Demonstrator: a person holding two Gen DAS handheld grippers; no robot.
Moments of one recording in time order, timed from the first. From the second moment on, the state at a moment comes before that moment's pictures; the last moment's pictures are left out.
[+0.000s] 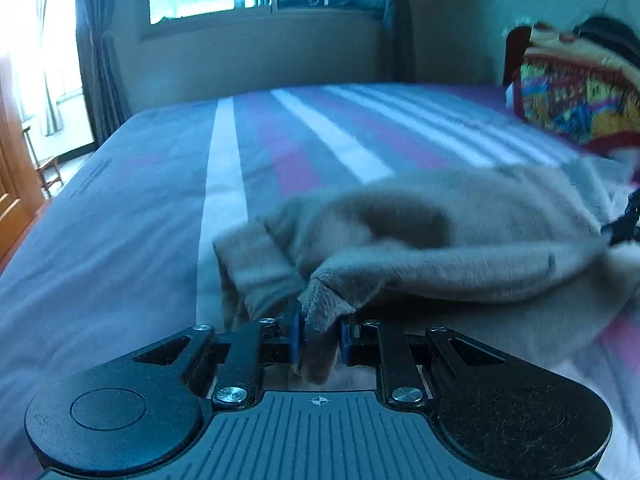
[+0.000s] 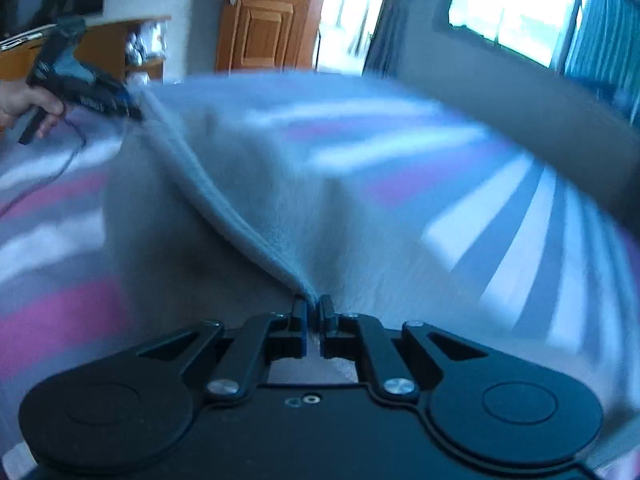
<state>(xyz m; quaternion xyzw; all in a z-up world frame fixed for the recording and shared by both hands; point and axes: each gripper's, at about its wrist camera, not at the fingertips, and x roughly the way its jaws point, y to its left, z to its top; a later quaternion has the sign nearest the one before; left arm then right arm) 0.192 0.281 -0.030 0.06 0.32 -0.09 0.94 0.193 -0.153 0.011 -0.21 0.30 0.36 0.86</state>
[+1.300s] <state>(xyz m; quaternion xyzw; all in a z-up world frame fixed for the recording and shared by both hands) 0.179 0.344 -0.058 -0.31 0.37 -0.04 0.87 0.222 -0.242 -0.074 0.30 0.37 0.23 0.85</state>
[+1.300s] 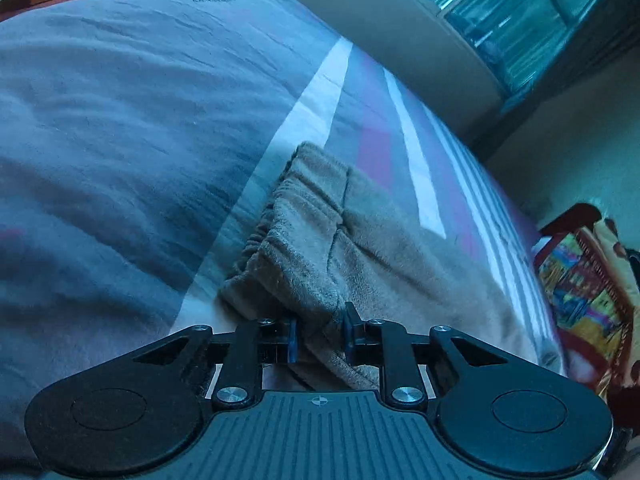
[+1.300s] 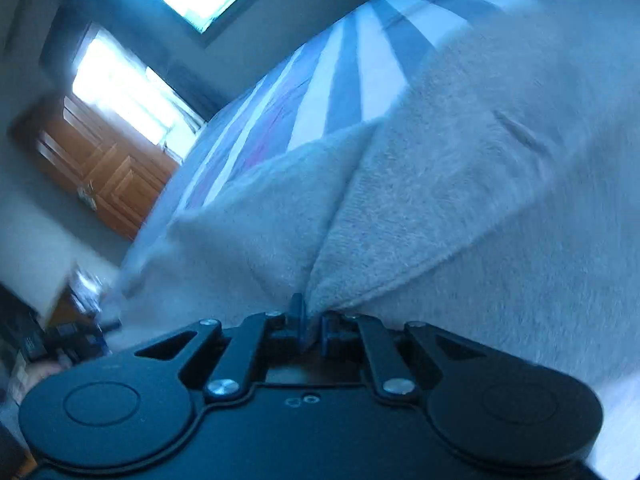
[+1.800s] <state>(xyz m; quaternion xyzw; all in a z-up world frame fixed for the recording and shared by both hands) 0.136 0.315 -0.027 -0.24 0.35 0.04 0.90 0.212 -0.253 -0.068 0.33 0.37 0.20 0.84</state>
